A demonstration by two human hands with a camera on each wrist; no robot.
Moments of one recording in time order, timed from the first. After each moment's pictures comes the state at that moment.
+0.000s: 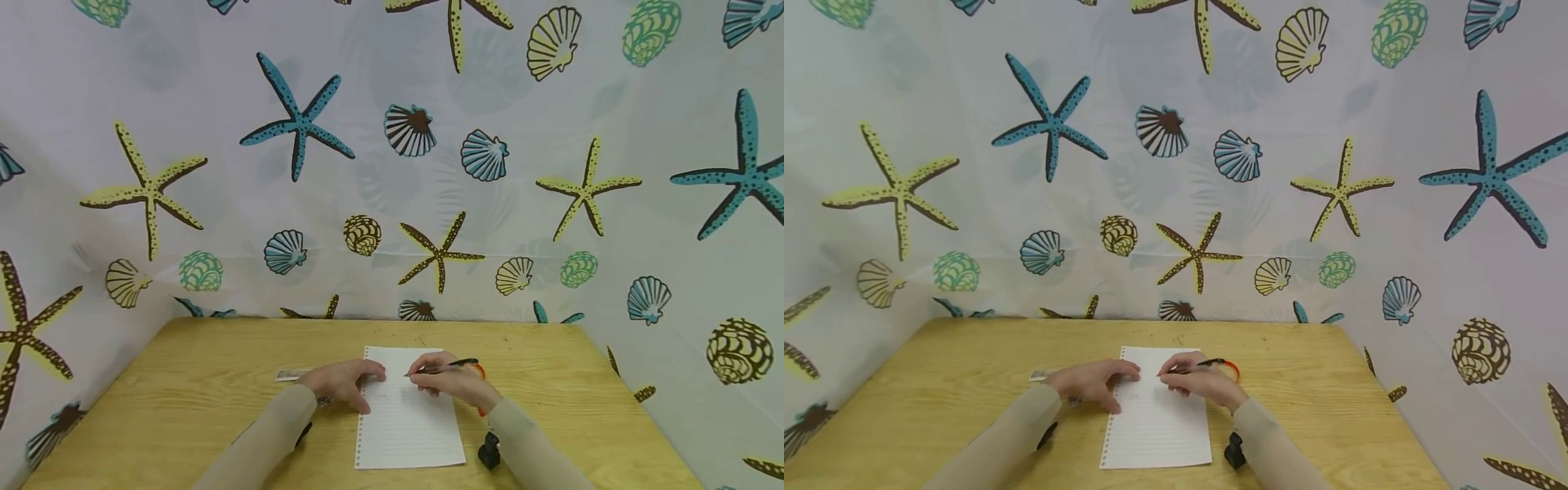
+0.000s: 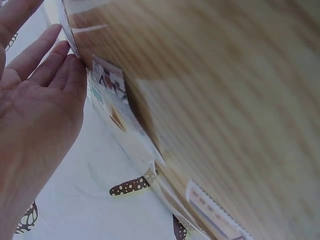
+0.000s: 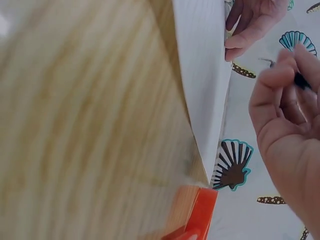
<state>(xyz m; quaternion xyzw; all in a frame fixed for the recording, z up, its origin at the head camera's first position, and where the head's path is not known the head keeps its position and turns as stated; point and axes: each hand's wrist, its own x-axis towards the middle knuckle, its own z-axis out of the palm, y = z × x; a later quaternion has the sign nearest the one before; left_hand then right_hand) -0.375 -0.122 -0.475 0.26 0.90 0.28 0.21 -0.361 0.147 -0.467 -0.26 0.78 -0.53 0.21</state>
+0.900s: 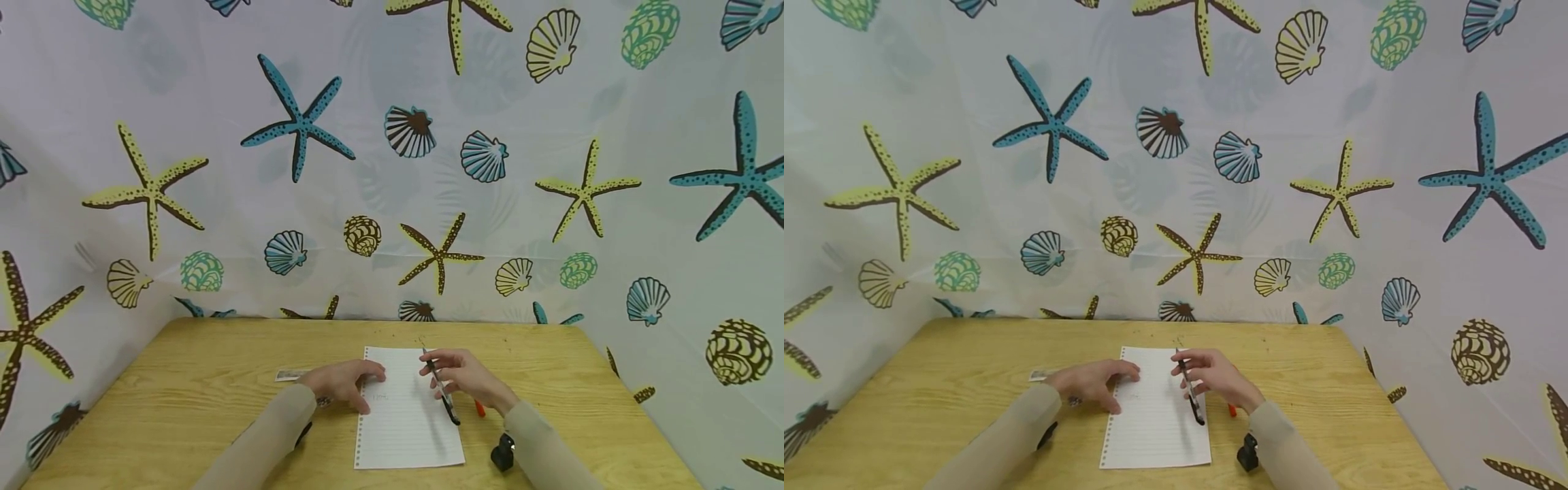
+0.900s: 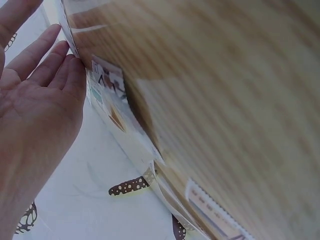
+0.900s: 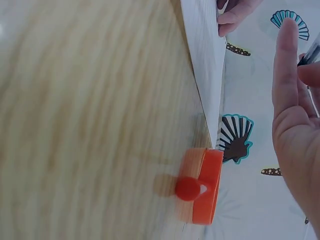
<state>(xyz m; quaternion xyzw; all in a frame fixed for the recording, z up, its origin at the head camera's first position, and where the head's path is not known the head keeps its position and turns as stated) -0.373 -0.121 -0.473 0.26 0.90 0.29 0.21 -0.361 0.175 -0.467 -0.22 0.73 -0.61 0.22</state>
